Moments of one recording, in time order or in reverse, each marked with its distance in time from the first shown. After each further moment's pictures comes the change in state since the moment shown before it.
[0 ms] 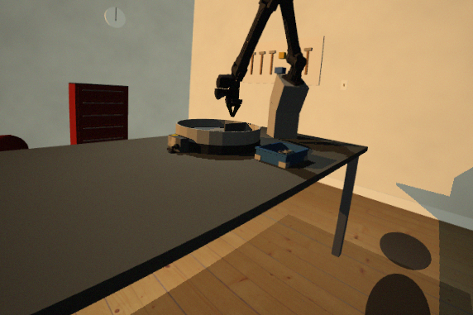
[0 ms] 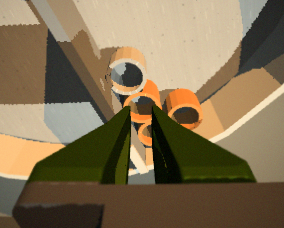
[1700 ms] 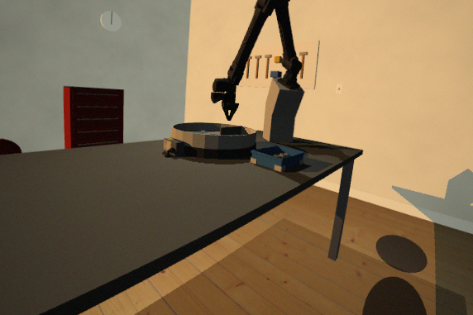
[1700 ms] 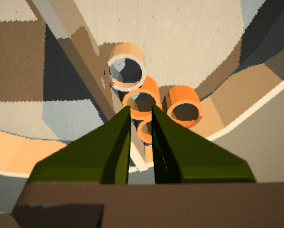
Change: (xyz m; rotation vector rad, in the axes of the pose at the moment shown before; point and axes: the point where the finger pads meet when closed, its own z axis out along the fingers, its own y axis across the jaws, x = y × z) arm 0.004 -0.001 0.000 0.000 0.002 0.001
